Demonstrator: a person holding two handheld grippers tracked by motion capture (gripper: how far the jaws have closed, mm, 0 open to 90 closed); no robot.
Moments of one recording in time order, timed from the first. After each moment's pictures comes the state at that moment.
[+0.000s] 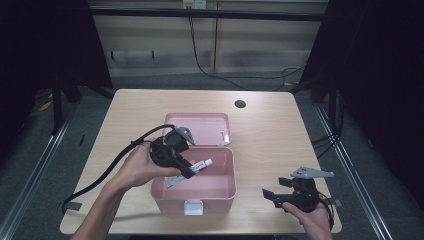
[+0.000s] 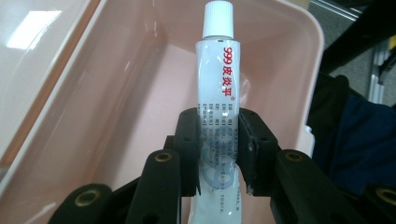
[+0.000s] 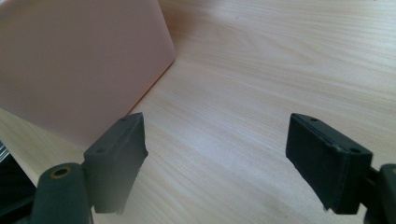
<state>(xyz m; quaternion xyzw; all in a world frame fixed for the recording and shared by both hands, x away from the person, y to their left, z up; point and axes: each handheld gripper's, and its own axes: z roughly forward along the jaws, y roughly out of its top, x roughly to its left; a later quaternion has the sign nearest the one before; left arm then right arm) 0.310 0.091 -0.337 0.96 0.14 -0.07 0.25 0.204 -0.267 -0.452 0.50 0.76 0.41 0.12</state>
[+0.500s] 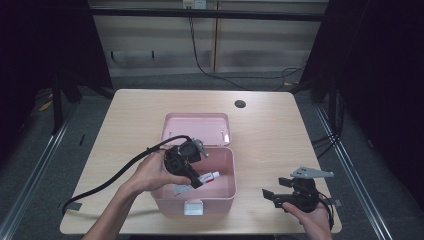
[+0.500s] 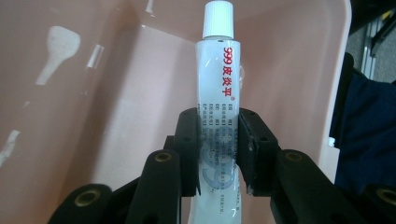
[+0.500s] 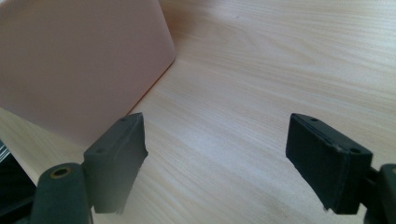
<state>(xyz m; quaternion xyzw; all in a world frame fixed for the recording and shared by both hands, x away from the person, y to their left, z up) 0.308 0.066 -0.370 0.97 0.11 -0.10 0.20 0.204 -0.267 -0.452 0.50 0.76 0.41 0.12</state>
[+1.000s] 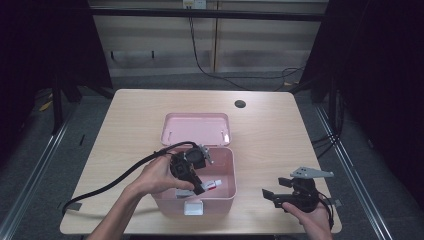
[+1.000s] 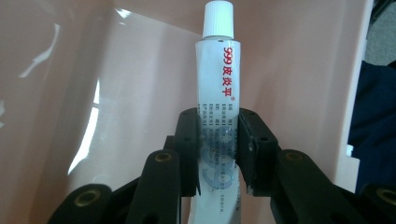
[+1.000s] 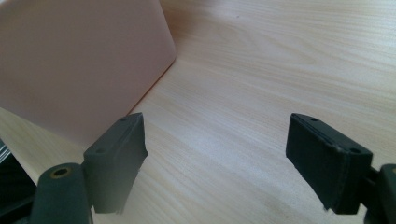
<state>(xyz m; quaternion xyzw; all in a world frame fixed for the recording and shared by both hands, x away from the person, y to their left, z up) 0.305 0.054 -0.389 0.97 0.09 -0.13 0.17 0.204 -0.267 -0.452 0.50 0.76 0.41 0.12</state>
